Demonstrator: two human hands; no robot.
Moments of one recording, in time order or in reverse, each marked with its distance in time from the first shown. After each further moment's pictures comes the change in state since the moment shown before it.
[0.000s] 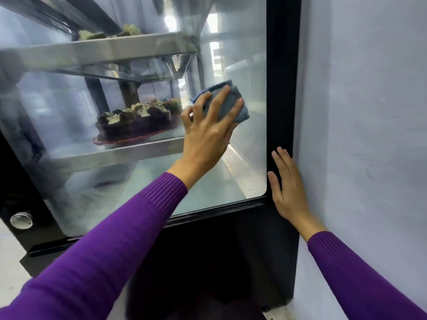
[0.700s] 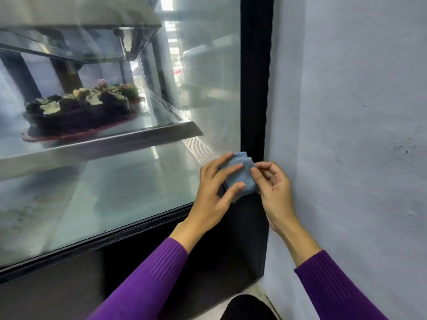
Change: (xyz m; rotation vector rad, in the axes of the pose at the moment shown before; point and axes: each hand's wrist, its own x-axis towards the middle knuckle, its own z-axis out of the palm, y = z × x) left_hand -0.108 0.080 -0.005 -1.219 -0.305 -0.310; right_hand -0.018 -0.067 -0.031 0.755 0.180 0.612
